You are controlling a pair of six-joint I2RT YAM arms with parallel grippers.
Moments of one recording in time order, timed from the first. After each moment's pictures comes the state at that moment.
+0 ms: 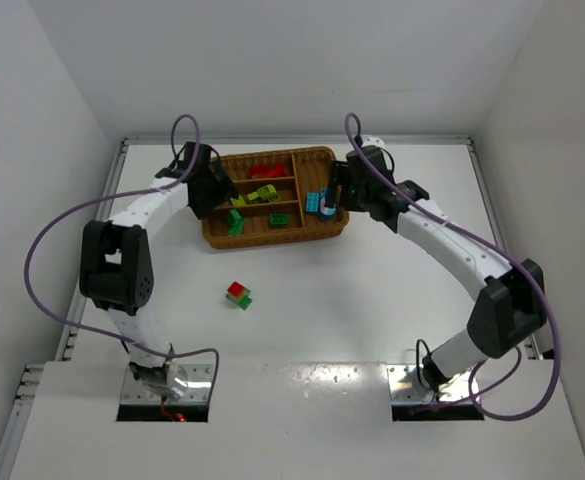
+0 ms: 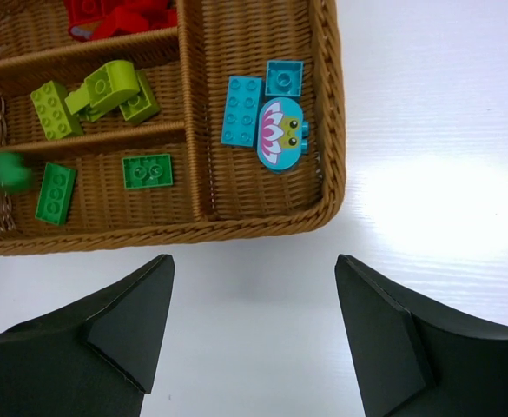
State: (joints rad) left arm -0.16 1.76 1.36 -0.49 -0.03 -0.74; right arm 0.51 1.56 1.29 -0.42 0.23 0.48
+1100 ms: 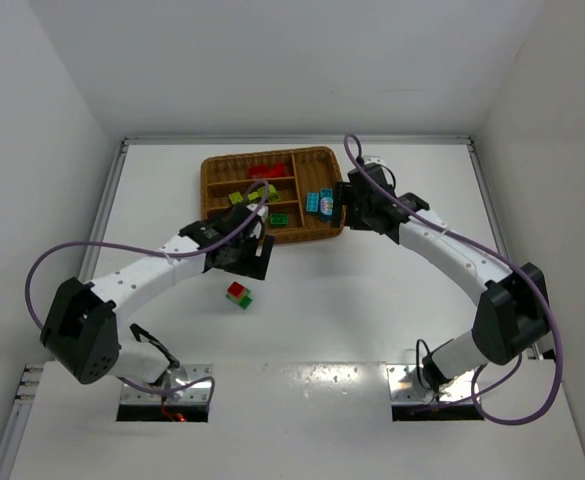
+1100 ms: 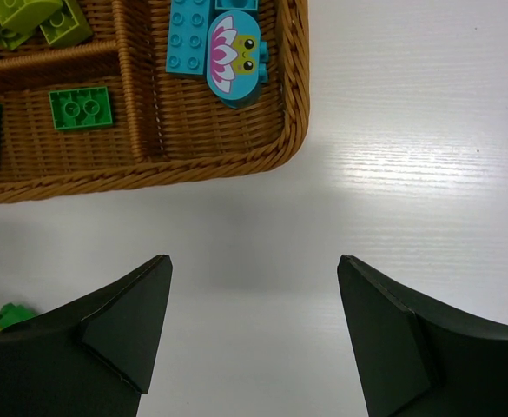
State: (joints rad) left arm -0.63 1.37 1.00 -0.67 -0.10 -0.34; right arm 0.51 1.50 1.15 -0.47 0.23 0.47
